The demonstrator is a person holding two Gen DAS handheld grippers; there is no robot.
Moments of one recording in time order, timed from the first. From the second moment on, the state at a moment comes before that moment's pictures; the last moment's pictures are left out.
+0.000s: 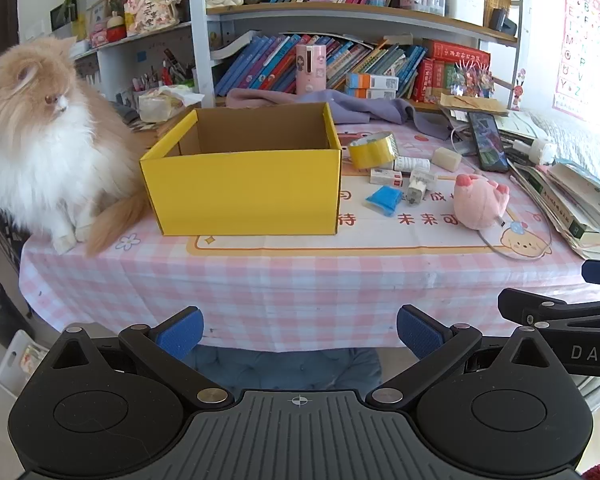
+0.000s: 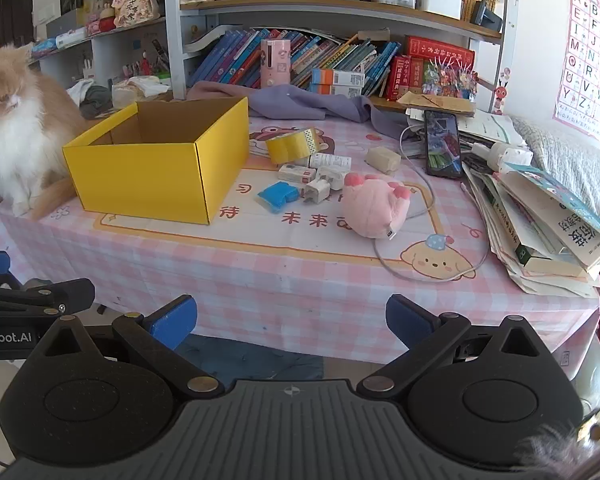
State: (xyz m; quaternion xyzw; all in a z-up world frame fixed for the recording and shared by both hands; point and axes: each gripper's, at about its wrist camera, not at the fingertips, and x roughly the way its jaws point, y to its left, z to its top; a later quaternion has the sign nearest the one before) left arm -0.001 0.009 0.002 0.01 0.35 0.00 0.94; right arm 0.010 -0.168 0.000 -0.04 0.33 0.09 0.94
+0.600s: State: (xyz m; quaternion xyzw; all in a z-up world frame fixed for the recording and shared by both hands) left arm 0.001 0.013 -0.002 0.01 0.36 -0.01 0.93; right arm 0.012 -0.167 -0.001 -0.03 0.34 0.08 0.94
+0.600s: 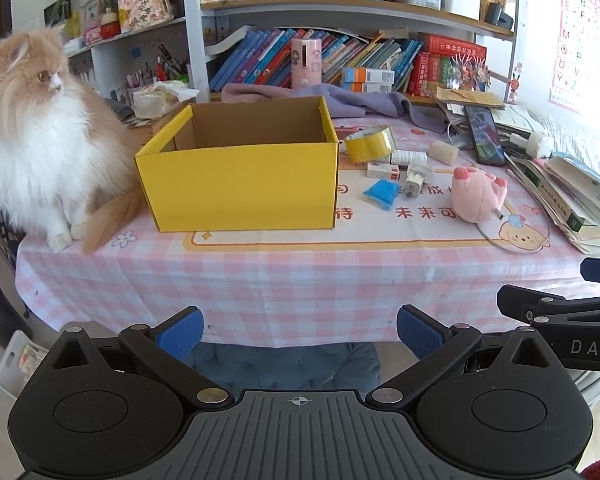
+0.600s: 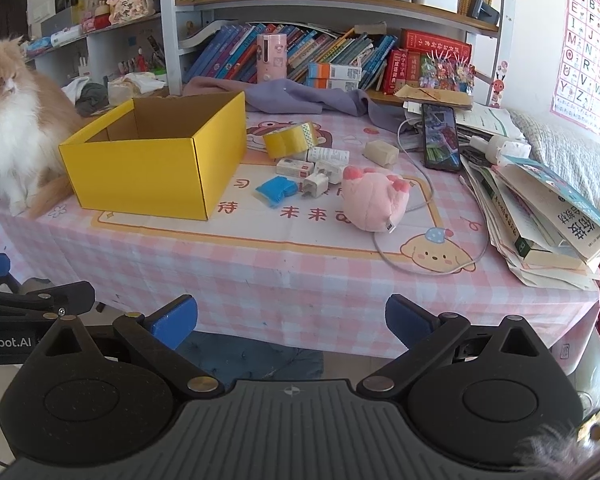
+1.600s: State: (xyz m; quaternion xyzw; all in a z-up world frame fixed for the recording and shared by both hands) left arm 0.002 0.016 0.000 0.00 0.36 -0.02 0.93; right arm 0.014 -0.164 -0.001 -0.03 0.34 0.09 0.93
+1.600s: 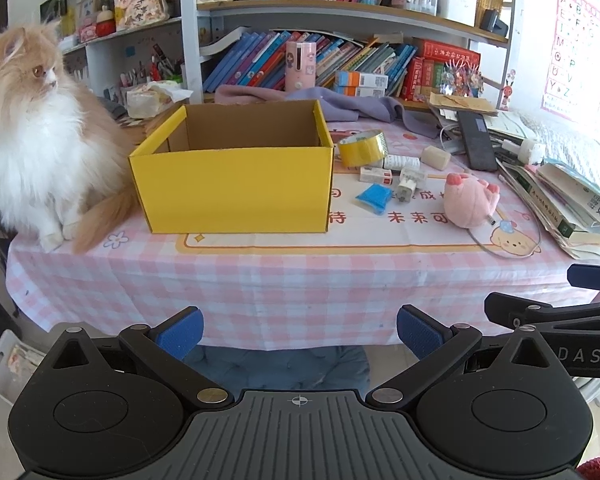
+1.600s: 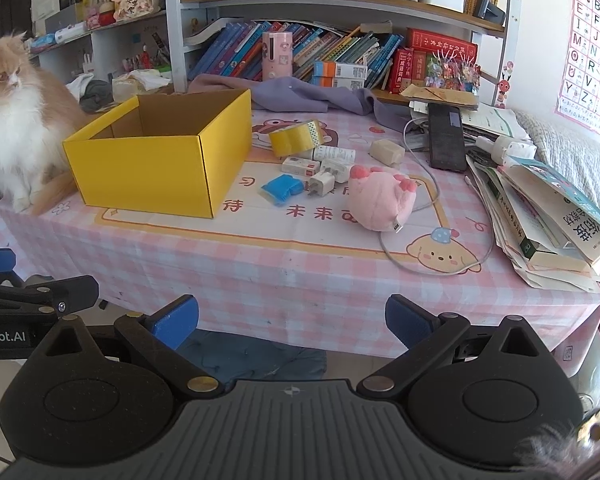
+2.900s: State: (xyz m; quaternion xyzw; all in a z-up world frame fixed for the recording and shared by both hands) left arm -0.001 0.037 -0.005 0.00 0.36 -0.01 0.93; right arm 0.015 -0.141 -0.003 -0.05 0.35 0.10 0.93
